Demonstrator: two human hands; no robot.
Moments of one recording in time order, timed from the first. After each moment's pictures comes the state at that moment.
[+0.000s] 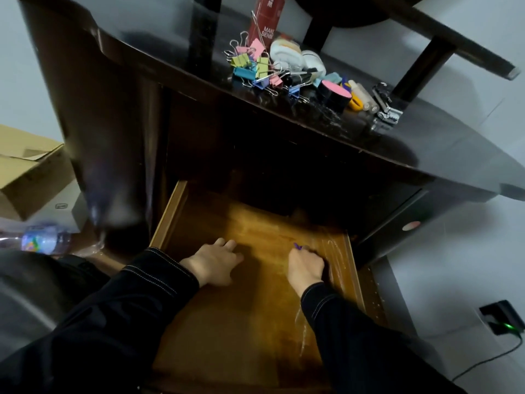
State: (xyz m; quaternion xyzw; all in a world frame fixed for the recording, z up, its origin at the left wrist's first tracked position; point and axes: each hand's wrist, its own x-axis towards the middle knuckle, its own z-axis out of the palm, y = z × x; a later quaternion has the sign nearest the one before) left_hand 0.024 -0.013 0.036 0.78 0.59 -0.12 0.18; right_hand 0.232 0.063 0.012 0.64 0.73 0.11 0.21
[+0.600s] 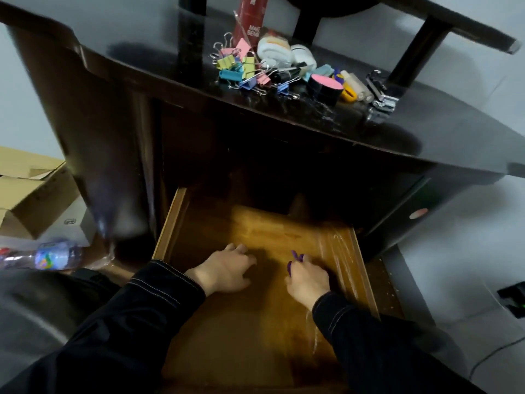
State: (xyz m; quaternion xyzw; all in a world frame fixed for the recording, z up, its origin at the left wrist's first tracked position) left_hand 0.031 -0.014 0.032 0.79 0.57 -0.03 0.20; right_hand 0.235 0.026 0.022 0.63 0.75 -0.03 0.18
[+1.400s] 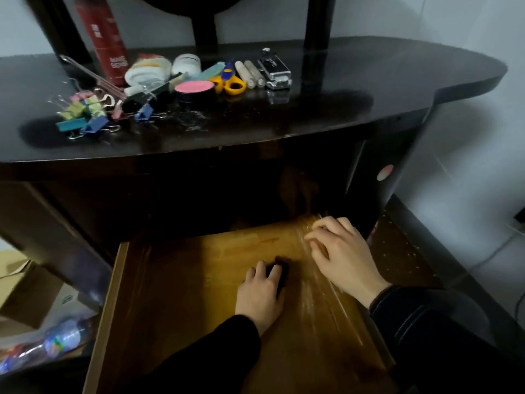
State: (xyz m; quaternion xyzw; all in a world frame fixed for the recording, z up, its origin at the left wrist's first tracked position) left_hand 0.155 0.004 -0.013 0.75 0.65 0.04 0.09; right_hand 0.349 0.031 0.078 0.54 0.81 0.04 -0.22
